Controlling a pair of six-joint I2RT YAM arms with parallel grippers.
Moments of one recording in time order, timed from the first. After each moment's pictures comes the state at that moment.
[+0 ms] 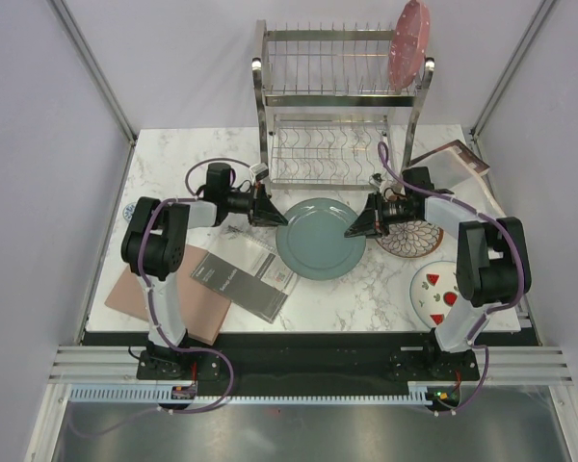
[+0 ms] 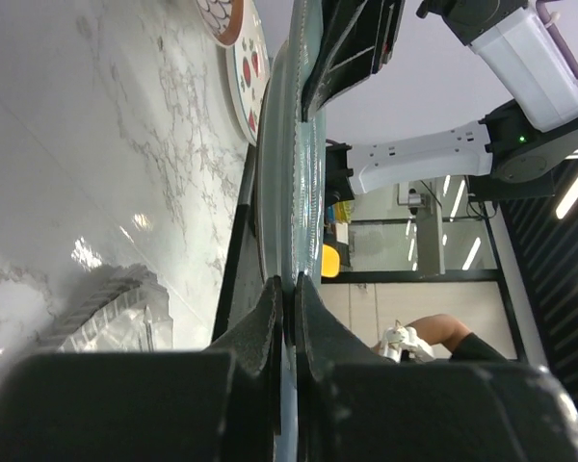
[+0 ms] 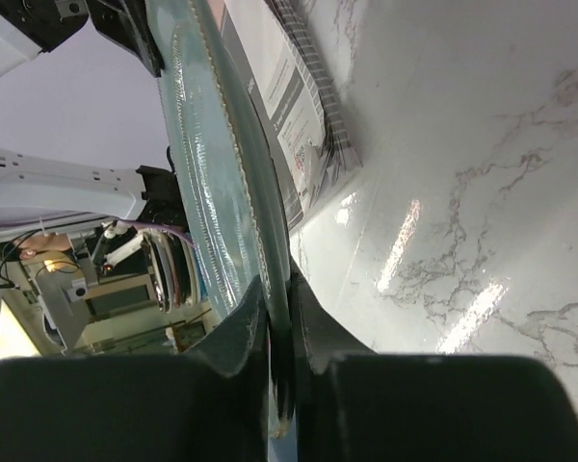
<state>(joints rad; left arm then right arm) -0.23 2.02 1.10 0.40 1.42 -0.84 0.10 1.75 1.07 -0.44 -1.10 0.32</state>
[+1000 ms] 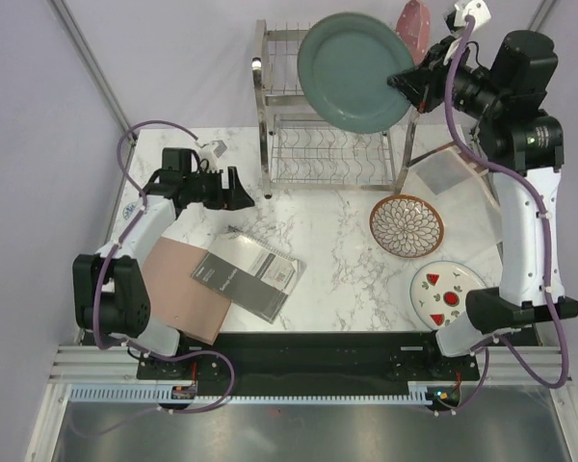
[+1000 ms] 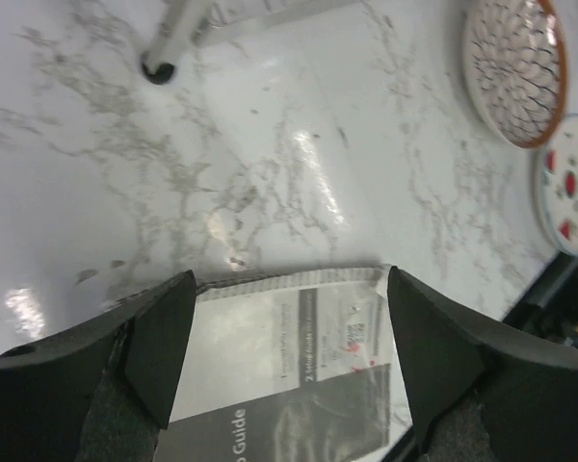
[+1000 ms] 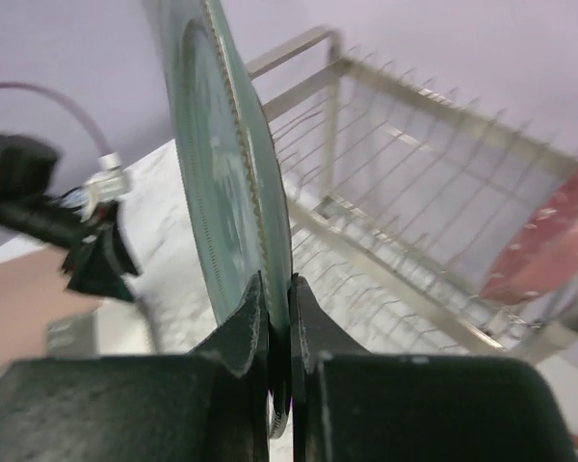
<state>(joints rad) -0.10 1.57 1.19 -0.42 0.72 -0.09 0.11 1.62 2.35 -0.84 -0.67 -0.06</state>
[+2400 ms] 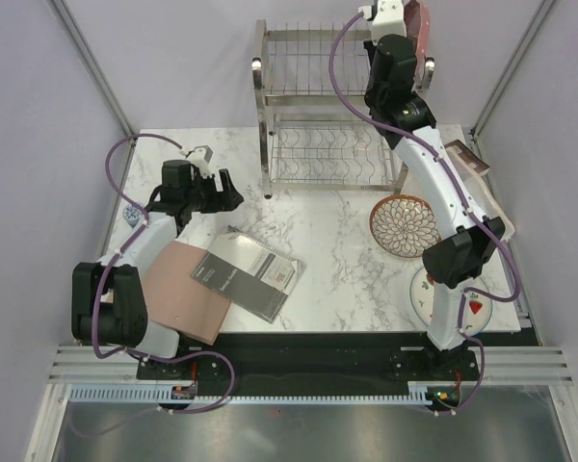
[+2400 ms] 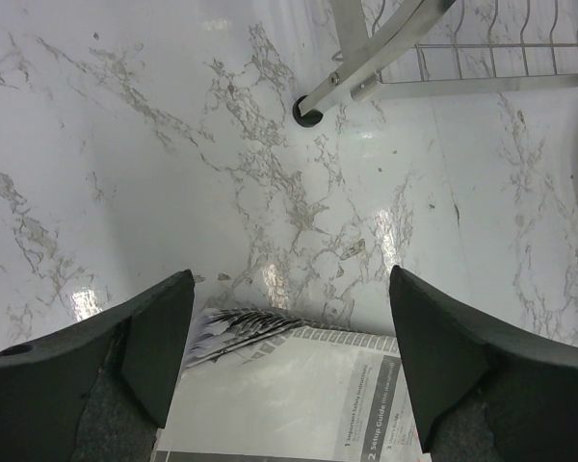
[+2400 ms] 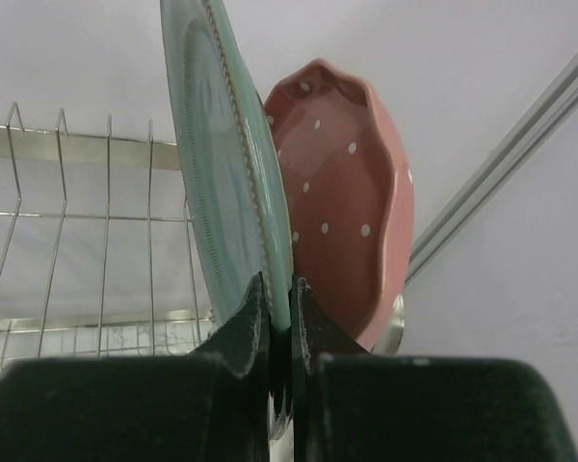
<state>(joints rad) -0.10 1.47 0.97 -0.10 0.33 -0.21 0.40 1.97 2.27 -0.20 0.69 -0.37</state>
